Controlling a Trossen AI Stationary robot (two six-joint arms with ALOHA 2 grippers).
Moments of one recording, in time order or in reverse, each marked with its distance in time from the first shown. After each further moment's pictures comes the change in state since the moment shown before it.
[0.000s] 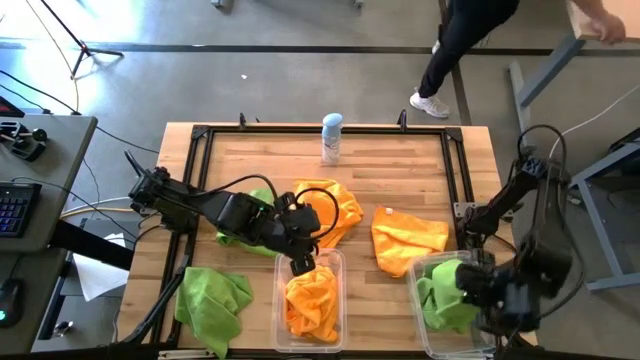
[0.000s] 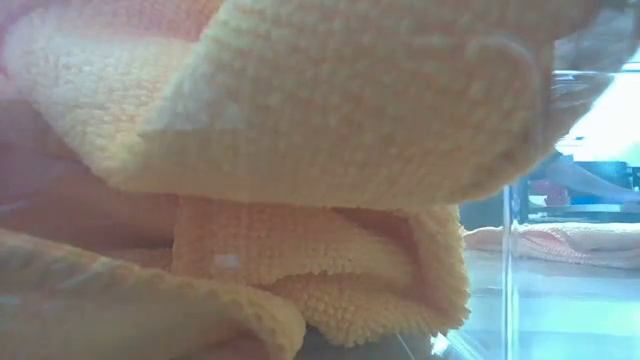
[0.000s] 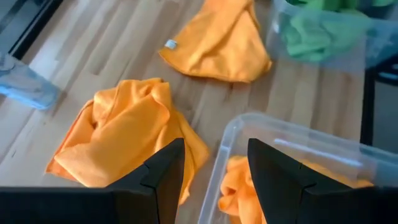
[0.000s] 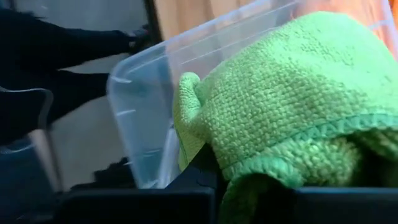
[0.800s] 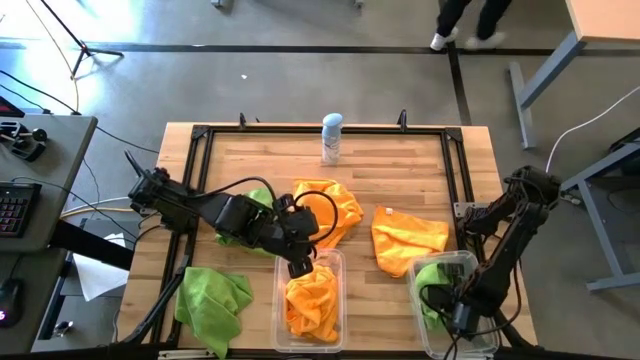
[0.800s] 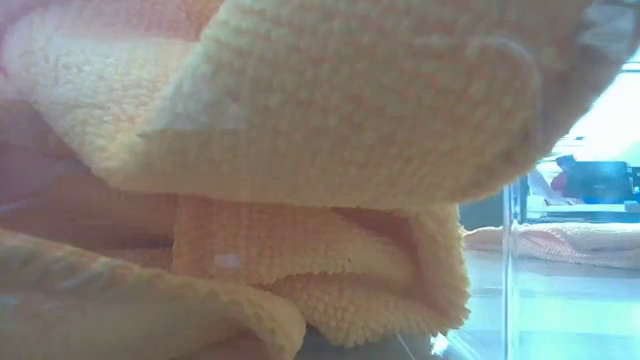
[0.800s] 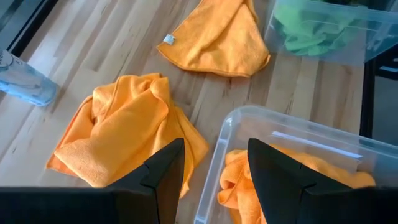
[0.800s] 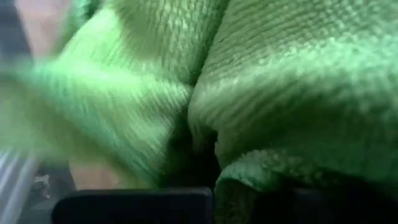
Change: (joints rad) left arm -0.021 0.000 0.000 -0.019 -0.001 -0.009; right arm -0.040 0.171 -0.549 0.483 -0.184 -0.185
